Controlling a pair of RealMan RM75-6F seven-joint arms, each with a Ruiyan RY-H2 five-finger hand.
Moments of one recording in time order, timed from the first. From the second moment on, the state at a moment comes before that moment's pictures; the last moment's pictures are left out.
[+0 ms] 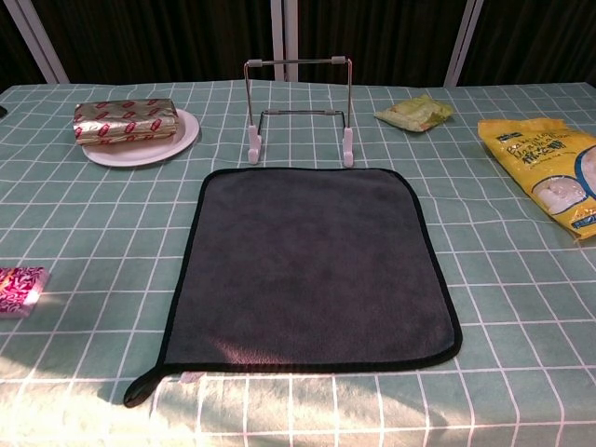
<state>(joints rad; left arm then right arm) -0.17 -1.33 0.07 -1.68 1.77 1.48 0.24 0.18 -1.32 0.17 -1.49 -1.55 1.60 0.12</state>
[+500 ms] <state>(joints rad) -0.29 -1.50 0.10 -1.61 1.77 1.22 0.27 0.18 -1.27 0.16 -1.55 -1.56 1.60 0.08</state>
